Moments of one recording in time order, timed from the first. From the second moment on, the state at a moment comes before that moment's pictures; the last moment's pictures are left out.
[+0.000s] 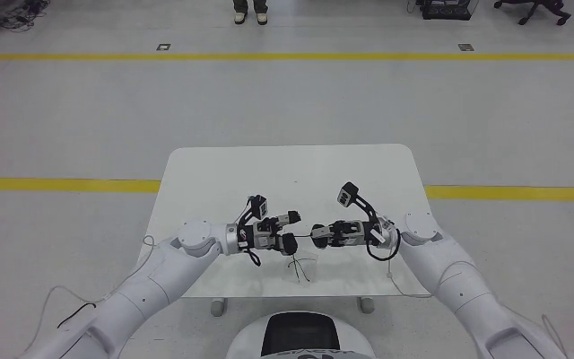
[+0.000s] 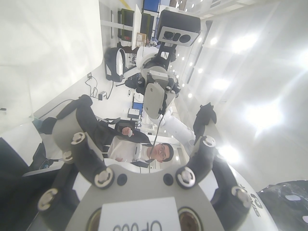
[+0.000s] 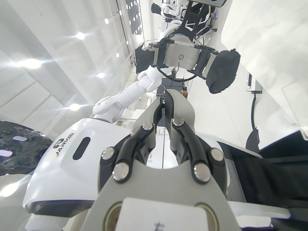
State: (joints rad) left arm 1.10 -1.04 -0.68 -1.23 -0.80 -0.21 -0.95; right arm -1.18 -1.13 0.96 -1.14 0.65 -0.29 1.33
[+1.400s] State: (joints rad) left arm 1.12 -1.06 -0.71 -1.21 -0.79 -0.19 -1.00; right arm -1.16 -1.14 0.95 -1.12 0.64 -0.31 1.32
